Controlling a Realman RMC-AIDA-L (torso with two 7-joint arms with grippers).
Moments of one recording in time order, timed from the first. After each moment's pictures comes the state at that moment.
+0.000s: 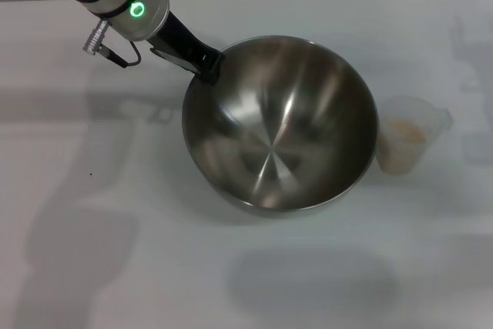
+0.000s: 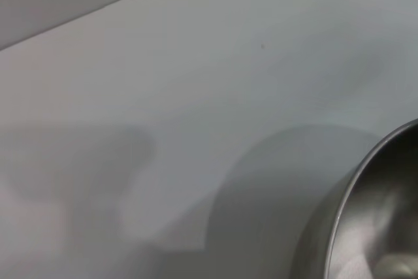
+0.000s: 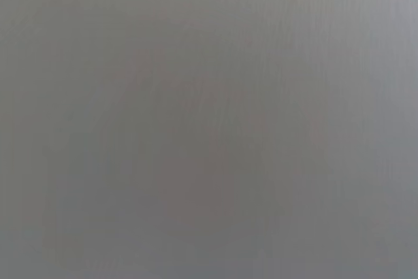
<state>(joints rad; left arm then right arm) -1.08 -2.06 -1.99 -0.74 2.64 -1.28 0.46 0.63 2.07 0.58 0.01 -1.74 -1.58 -0.10</state>
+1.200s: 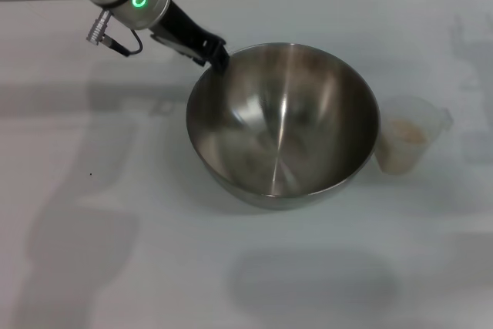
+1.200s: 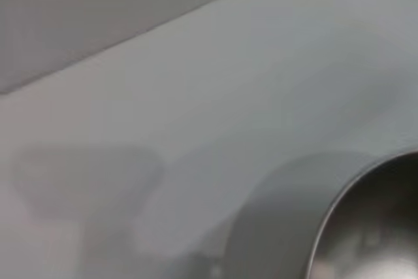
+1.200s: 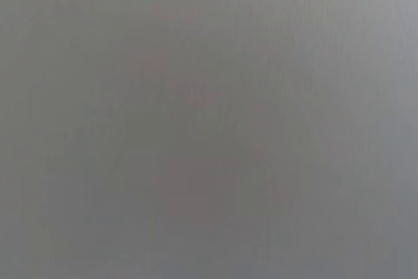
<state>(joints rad) -1.08 -2.06 -1.98 -0.74 2.64 -1.23 0.45 0.64 2.06 0.58 0.01 -1.74 -1.58 -0.10</state>
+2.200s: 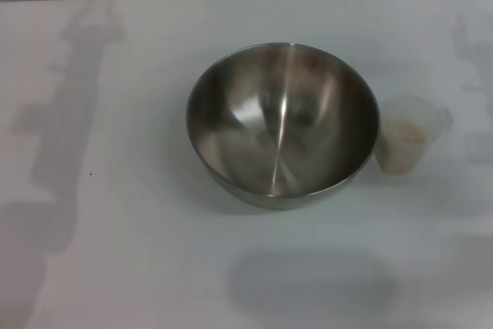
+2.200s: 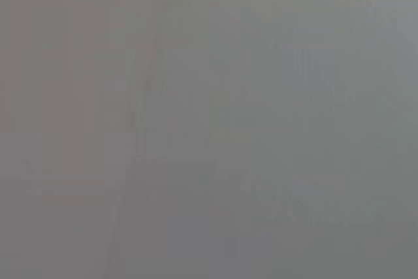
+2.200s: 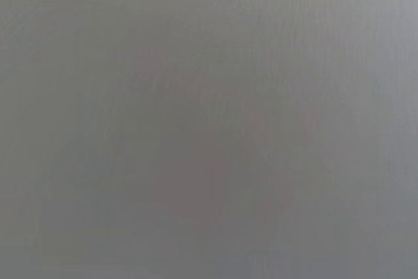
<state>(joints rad) -0.41 -2.06 -1.36 -0.78 2.60 1.03 0.02 0.63 2.06 0.57 -0.01 -1.74 -1.57 -0.10</state>
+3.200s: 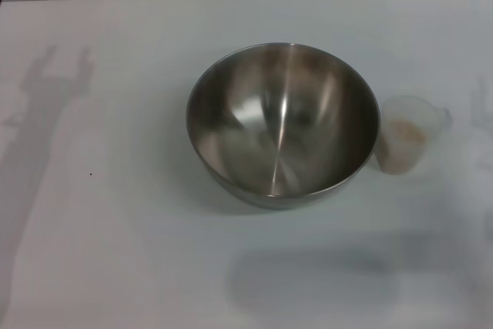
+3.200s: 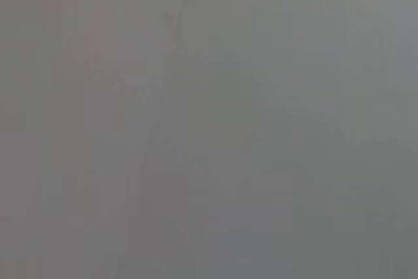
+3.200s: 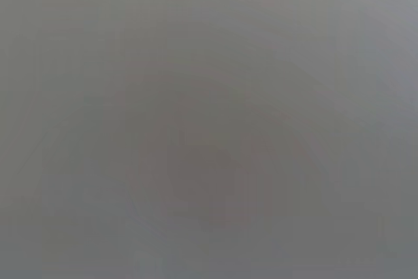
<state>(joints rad) -0.34 -2.05 -1.40 -0.43 2.84 1.27 -0.37 0.28 2.09 0.47 0.33 -1.75 -1.62 -0.15</state>
